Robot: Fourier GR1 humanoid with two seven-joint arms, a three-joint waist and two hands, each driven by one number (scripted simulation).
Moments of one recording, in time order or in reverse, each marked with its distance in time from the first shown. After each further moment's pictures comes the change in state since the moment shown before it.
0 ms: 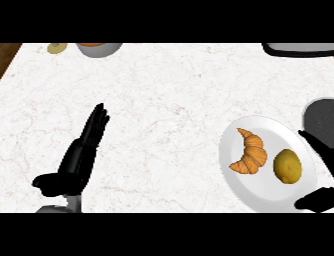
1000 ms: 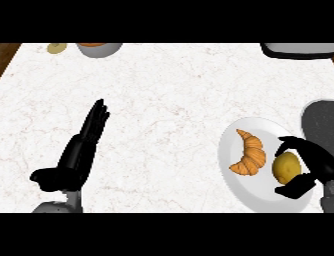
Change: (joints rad) left arm -0.022 -0.030 0.039 -0.013 -0.027 -0.038 0.037; right arm -0.157 0.104 0.014 0.316 0.232 -0.007 -0.157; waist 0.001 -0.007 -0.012
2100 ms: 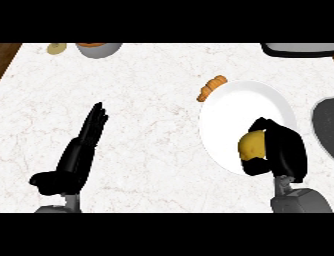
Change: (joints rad) left arm 0.026 -0.009 0.013 0.000 -0.013 -0.015 -0.014; right arm -0.028 0.258 0.129 -0.307 0.399 -0.276 0.382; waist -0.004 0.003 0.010
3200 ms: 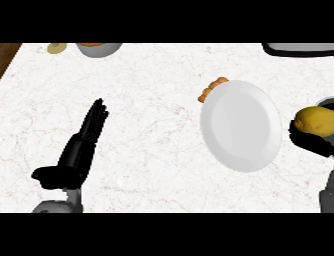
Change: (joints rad) left arm -0.033 -0.009 0.022 0.029 -0.009 -0.007 -0.008; right arm -0.002 -0.009 -0.337 -0.144 -0.075 -0.295 0.016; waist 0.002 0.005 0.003
